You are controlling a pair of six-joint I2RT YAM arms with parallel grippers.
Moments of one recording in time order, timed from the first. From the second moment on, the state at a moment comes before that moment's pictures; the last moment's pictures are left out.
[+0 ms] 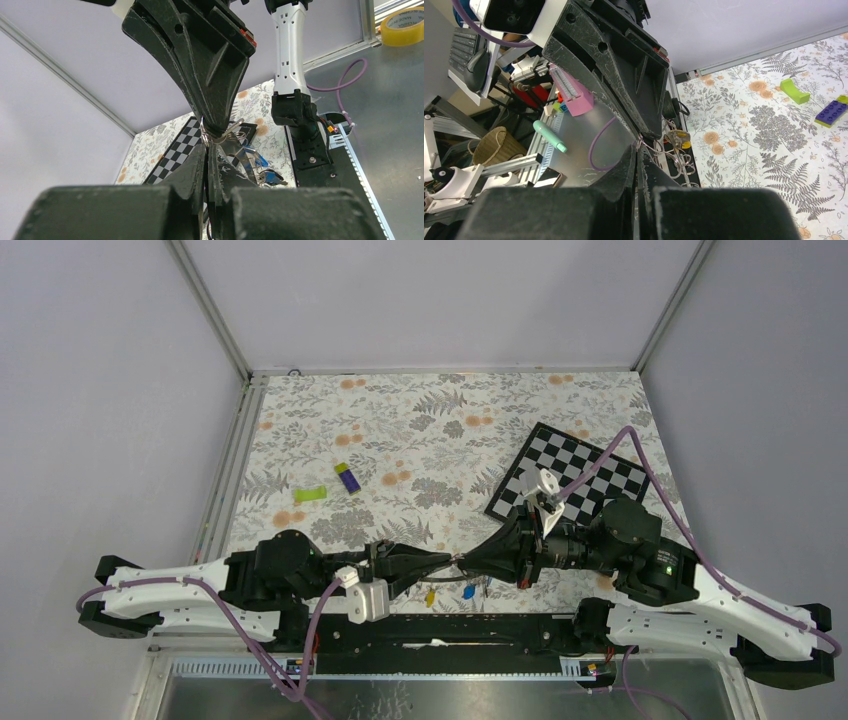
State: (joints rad) left arm -1.52 0.73 0.87 -0.02 0.03 0.52; right arm 1.20 0.70 0.98 -0.24 -0.33 0.38
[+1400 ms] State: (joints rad) left arm -1.52 0.72 0.85 0.00 0.01 0.48; right arm 1.20 0.66 0.99 -0.30 -0.24 0.34
